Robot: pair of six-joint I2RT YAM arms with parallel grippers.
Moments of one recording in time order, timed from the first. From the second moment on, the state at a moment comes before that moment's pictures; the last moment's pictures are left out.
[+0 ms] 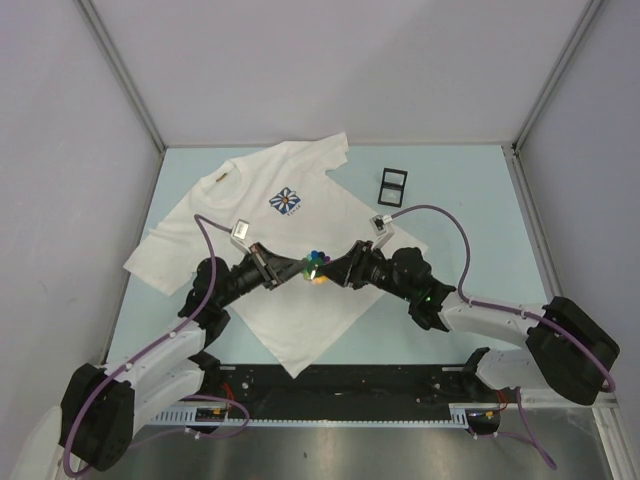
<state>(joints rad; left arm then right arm) -0.44 0.90 0.25 0.61 0.49 -1.12 0.86 1.26 0.52 0.66 -0.17 0.90</state>
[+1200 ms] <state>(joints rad) -0.45 0.87 0.30 0.46 0.55 -0.98 0.79 1.40 0.41 1.04 -0.31 1.12</state>
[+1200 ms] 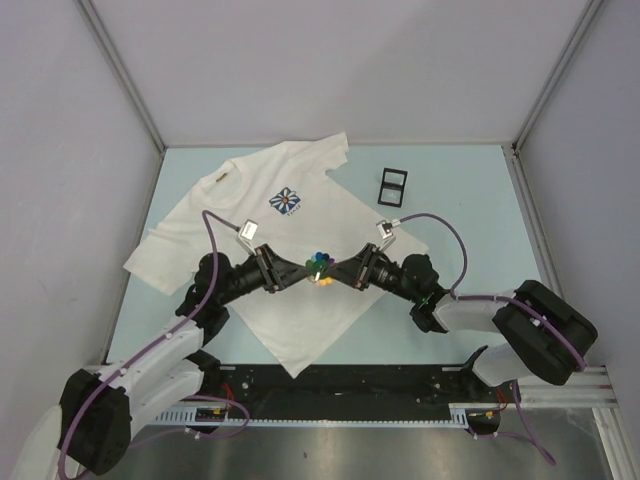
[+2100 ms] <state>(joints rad) -0.46 0.95 0.37 0.39 0.61 -0.95 0.78 1.52 0.39 1.24 -0.42 1.21</state>
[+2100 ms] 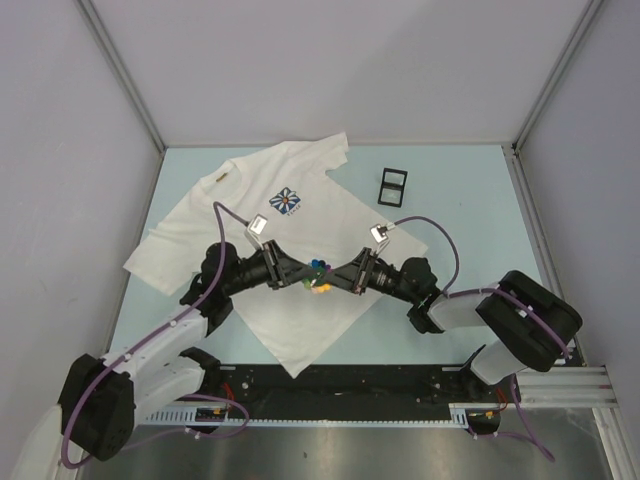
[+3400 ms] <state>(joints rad) -0.44 0.87 0.44 0.35 0.66 -0.93 0.76 1.36 0.42 1.01 -0.42 1.10</state>
